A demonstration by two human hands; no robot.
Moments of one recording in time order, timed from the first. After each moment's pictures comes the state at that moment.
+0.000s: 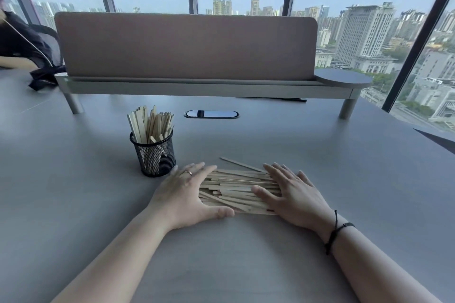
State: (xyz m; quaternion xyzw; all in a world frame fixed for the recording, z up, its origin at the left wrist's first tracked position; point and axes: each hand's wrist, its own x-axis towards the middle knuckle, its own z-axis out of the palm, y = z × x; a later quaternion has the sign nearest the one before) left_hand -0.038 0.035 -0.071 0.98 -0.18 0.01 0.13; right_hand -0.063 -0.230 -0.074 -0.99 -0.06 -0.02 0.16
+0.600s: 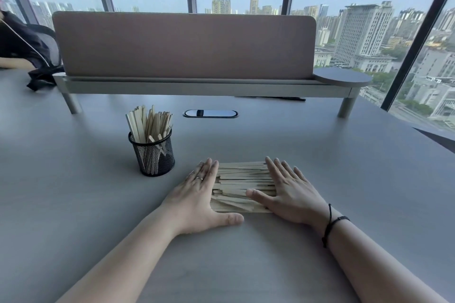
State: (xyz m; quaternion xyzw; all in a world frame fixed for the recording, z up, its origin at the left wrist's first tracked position) left_hand -0.043 0.017 -0.075 0.97 -0.20 -0.07 0.12; right_hand -0.056 -0.227 -0.073 -0.99 -0.04 0.03 0.15
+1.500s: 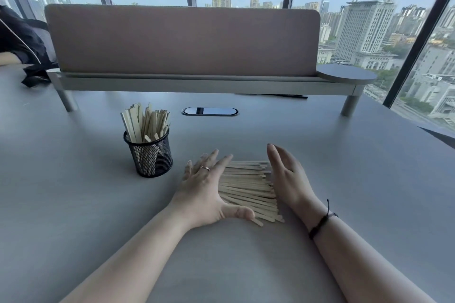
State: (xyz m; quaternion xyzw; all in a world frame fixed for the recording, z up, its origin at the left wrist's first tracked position) left_hand -0.029 -0.002 -0.074 0.95 -0.20 0.01 0.22; right_hand -0.026 -0.212 -0.073 -0.85 0.03 -0.15 0.51
